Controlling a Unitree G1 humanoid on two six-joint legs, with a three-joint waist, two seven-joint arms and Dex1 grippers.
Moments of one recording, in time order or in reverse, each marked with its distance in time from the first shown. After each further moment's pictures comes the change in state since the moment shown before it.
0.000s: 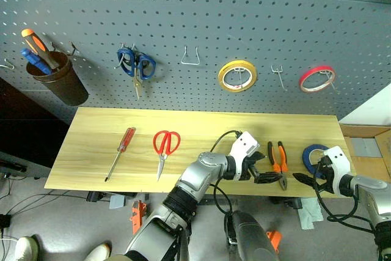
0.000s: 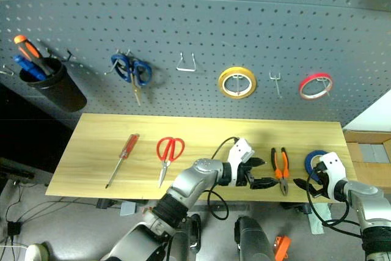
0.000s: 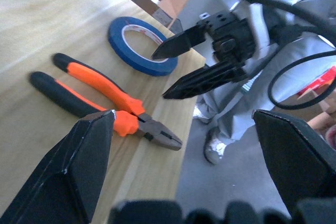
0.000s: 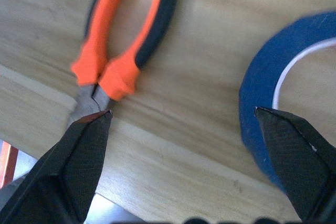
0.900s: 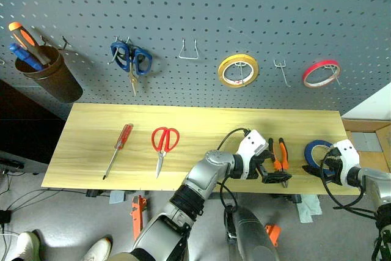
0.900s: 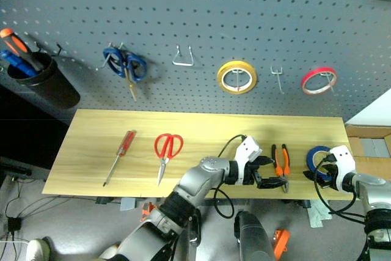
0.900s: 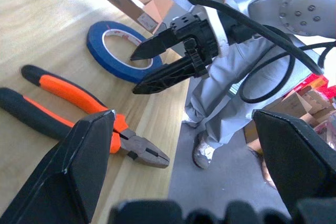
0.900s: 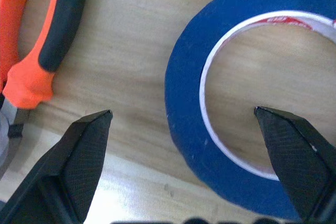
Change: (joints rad) left arm -0.031 -0.041 0.001 0.029 0.032 -0.034 -0.024; right arm -0.190 -0.038 -0.002 0.335 -0.035 -0.095 0.035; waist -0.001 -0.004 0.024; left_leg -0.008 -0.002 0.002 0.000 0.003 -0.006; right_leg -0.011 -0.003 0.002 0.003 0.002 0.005
